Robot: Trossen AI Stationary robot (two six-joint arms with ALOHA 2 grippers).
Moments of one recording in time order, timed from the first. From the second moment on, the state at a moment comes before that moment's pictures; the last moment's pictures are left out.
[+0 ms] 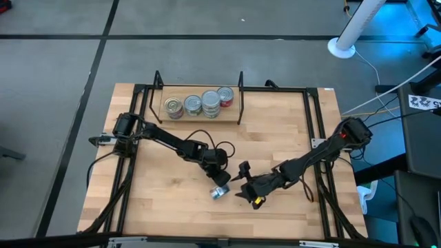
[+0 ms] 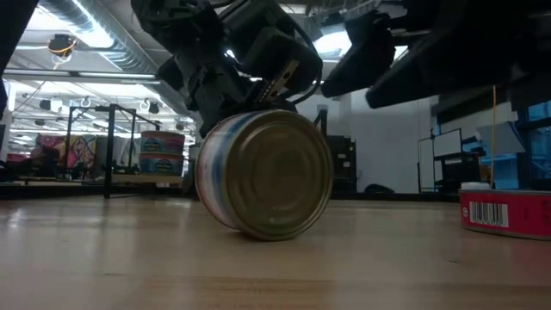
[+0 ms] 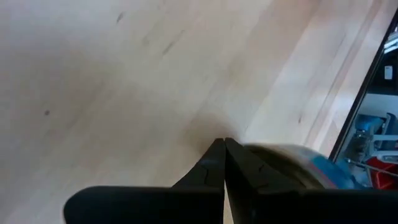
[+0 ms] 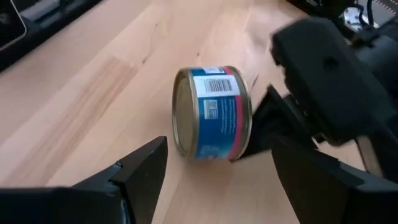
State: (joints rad) left arm -0.13 1.96 1.10 -0.05 0.29 -1.05; right arm 0.52 1.67 0.92 0.11 0.31 -0.19
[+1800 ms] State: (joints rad) left arm -0.51 1.54 1.11 -0.38 -0.22 -1.20; right arm 0.52 1.68 0.92 0.11 0.30 -0.19
